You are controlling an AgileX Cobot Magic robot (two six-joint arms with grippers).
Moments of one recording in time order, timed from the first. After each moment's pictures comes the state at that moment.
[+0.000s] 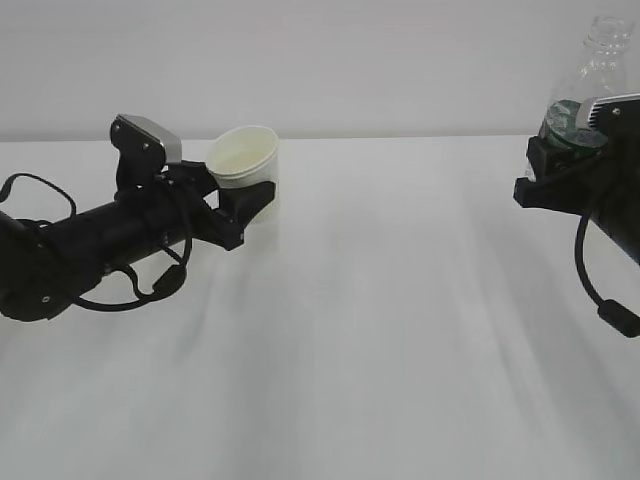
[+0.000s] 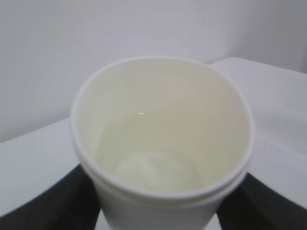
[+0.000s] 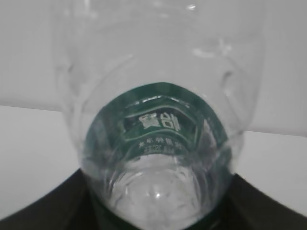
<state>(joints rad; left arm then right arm) -0.32 2.10 -0.90 0.51 -1.08 -0.25 0.16 1.73 -0.59 0.11 -0.92 -0.19</state>
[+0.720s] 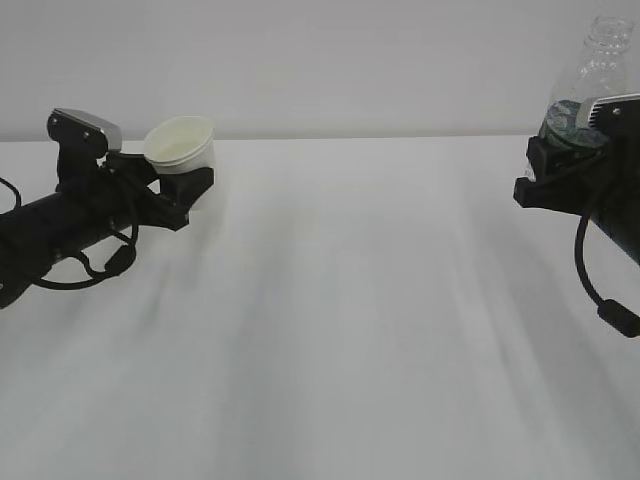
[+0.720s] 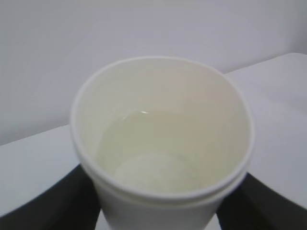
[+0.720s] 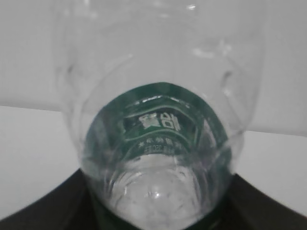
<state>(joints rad) -0.16 2.10 -0.90 0.51 -1.06 -0.25 0.16 1.73 -0.59 0.11 -0.92 -0.19</state>
